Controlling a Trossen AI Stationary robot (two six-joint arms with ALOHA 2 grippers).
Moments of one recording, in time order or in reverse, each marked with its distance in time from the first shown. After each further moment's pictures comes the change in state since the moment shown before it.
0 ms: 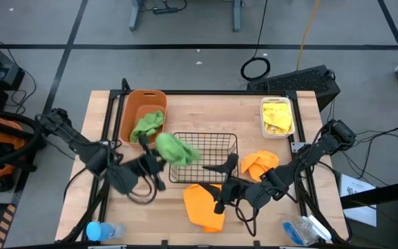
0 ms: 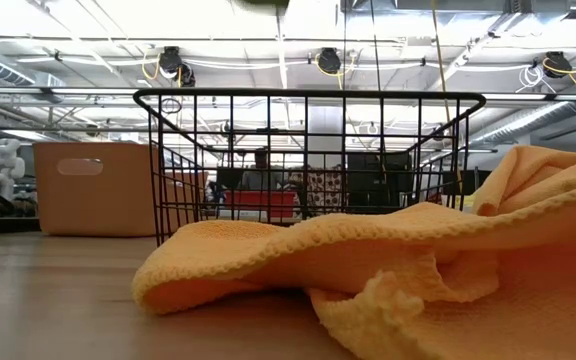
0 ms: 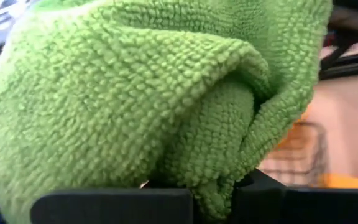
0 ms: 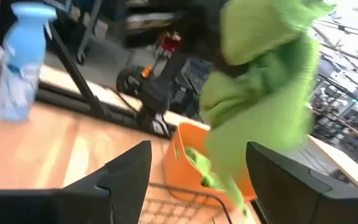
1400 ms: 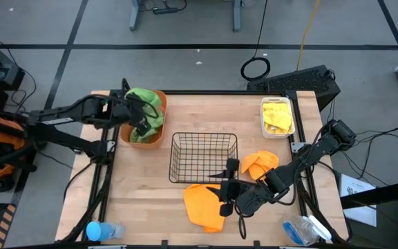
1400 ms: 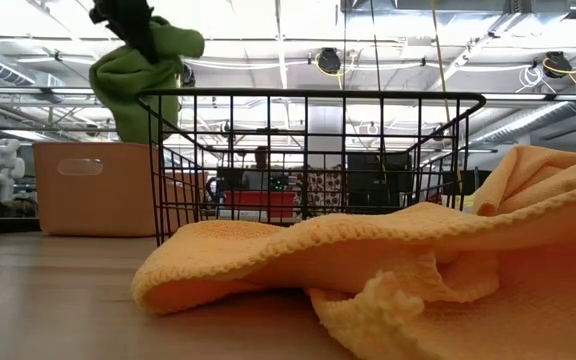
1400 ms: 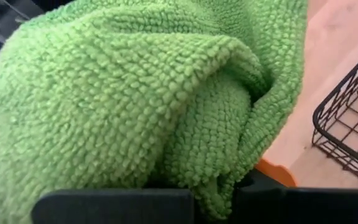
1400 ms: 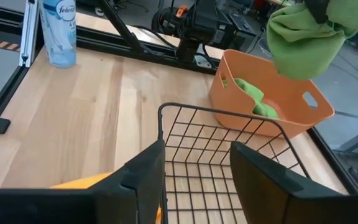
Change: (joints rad) left arm 0.699 -0.219 0.000 -0.802 0.446 -0.435; right arm 0.005 0.001 0.000 -0.404 -0.135 0.484
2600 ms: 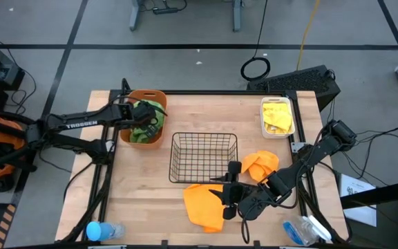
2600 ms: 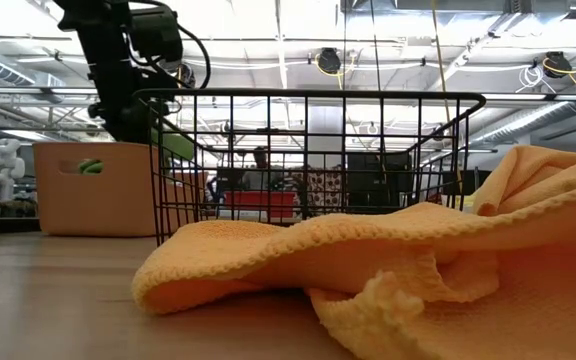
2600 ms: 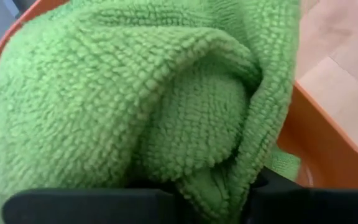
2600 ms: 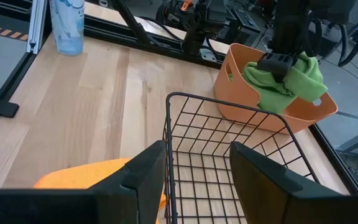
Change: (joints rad) left arm 0.295 0.027 -0.504 0.426 0.196 0.091; right arm 0.031 0.000 0.000 -0.049 0.010 0.014
